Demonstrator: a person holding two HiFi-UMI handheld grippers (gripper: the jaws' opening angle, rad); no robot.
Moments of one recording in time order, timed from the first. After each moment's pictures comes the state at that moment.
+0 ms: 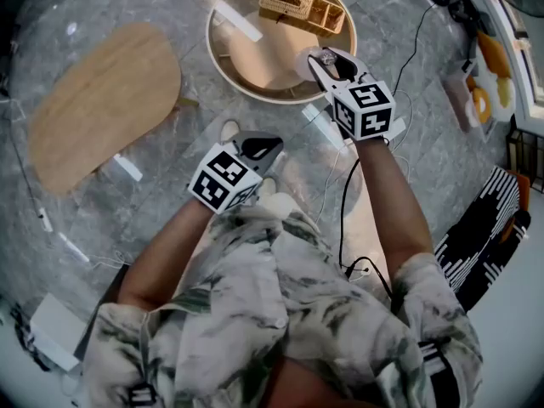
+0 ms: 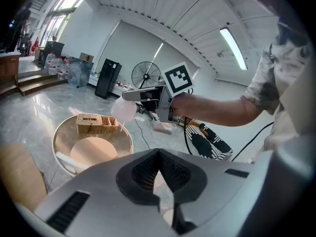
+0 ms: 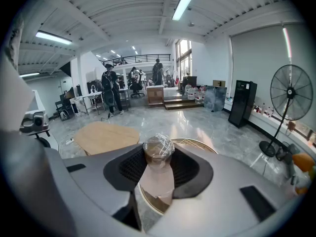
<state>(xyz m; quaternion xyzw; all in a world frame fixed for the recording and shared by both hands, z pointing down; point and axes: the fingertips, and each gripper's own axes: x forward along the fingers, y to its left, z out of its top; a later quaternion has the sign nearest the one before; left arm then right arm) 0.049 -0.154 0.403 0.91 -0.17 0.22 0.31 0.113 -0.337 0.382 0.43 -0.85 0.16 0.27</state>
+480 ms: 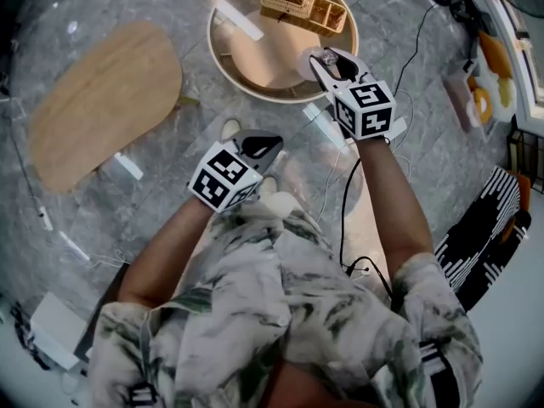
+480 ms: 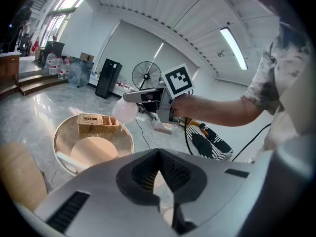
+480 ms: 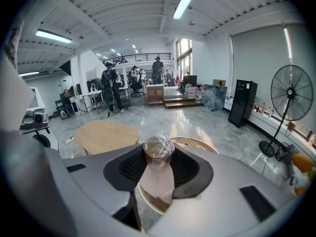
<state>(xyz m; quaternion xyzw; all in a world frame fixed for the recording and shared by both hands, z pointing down) 0.046 -0.155 0.405 0.91 -0.17 0.22 0.31 0.114 -0.337 0.388 0.43 -0.85 0.16 0.27</state>
